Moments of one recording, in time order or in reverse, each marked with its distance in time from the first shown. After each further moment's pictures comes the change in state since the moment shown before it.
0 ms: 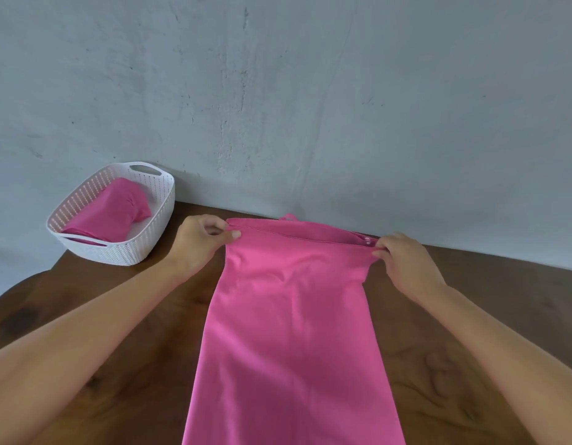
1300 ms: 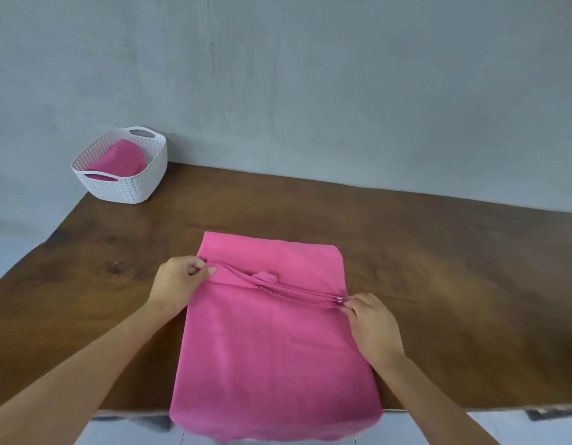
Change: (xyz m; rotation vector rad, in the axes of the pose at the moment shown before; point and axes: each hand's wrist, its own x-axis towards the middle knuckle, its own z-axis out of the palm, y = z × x) left_hand -0.243 -0.032 0.023 0.268 -0.003 -0.132; right_hand -0.301 0.000 0.091 0.077 0.212 0.000
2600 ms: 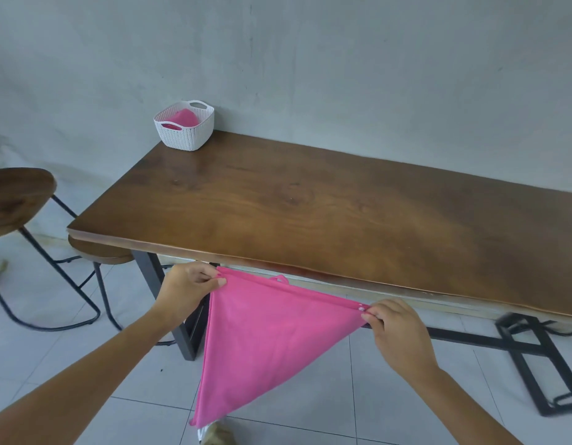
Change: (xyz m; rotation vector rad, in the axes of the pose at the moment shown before) left_hand -0.315 0.000 0.012 -0.232 0.064 -0.046; right_hand -0.243 0.013 -0.116 0.022 -0.012 -0.082
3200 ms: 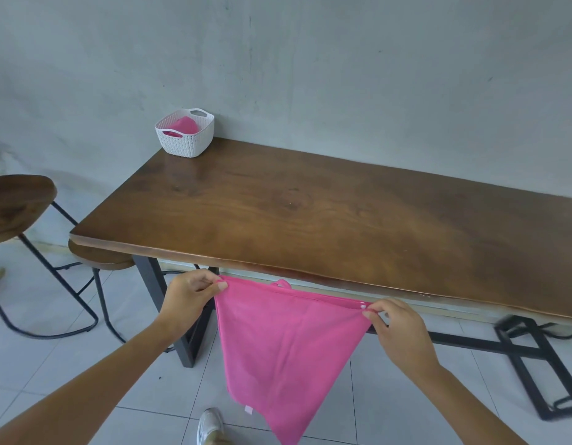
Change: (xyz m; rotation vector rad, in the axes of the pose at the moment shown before) left_hand -0.009 -0.007 0.005 -0.008 0.011 0.064; right_hand 0.003 -0.003 -0.011 0.234 -0.101 0.190
